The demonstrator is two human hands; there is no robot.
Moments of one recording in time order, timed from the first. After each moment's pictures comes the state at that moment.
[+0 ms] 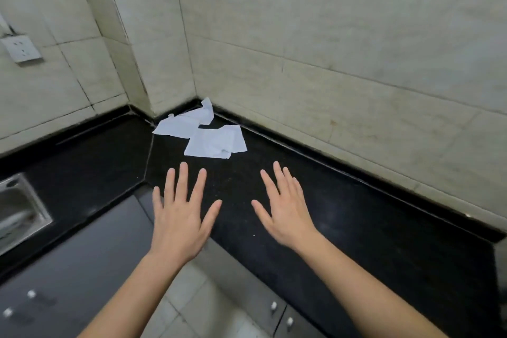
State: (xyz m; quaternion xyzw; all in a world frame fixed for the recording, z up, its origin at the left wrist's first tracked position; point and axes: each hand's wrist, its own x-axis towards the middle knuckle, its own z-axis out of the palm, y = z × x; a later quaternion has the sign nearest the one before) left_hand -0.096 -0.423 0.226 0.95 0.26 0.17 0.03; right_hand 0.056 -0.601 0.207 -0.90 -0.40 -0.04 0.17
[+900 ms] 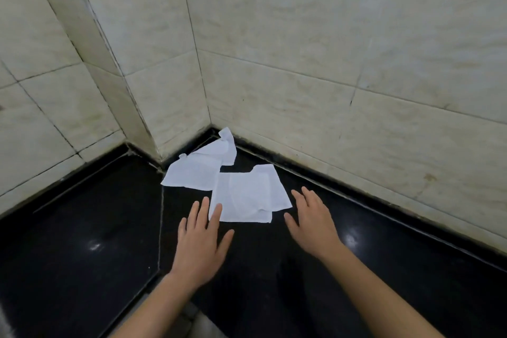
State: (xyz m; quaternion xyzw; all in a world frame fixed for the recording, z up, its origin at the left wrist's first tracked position) left_hand 0.103 -0.123 0.170 0.97 0.22 0.04 0.07; right_hand 0.271 -0.325 0.151 -0.94 -0.28 0.04 0.17
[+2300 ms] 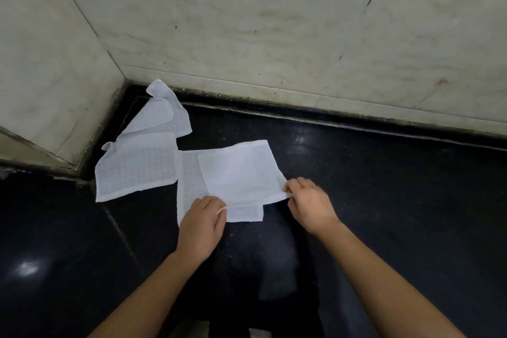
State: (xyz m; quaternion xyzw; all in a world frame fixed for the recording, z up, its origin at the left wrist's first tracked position) left_hand 0.224 0.035 0.019 0.96 -0.03 0.02 0.26; right_hand 0.287 -0.228 0.027 -0.98 -0.13 0.10 0.13
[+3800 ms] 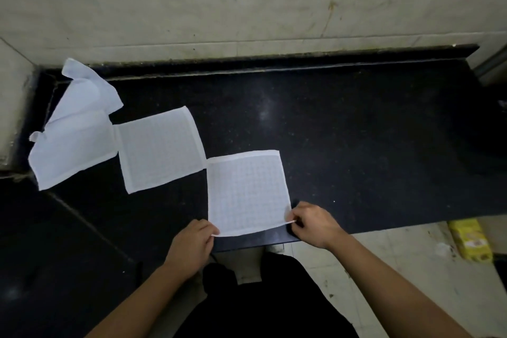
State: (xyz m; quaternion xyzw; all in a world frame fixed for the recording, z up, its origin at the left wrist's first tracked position) left_hand 0.082 -0.031 -0.005 0.94 -0.22 -0.15 0.23; right_hand 0.066 -0.364 0.015 -0.94 0.00 0.29 0.21
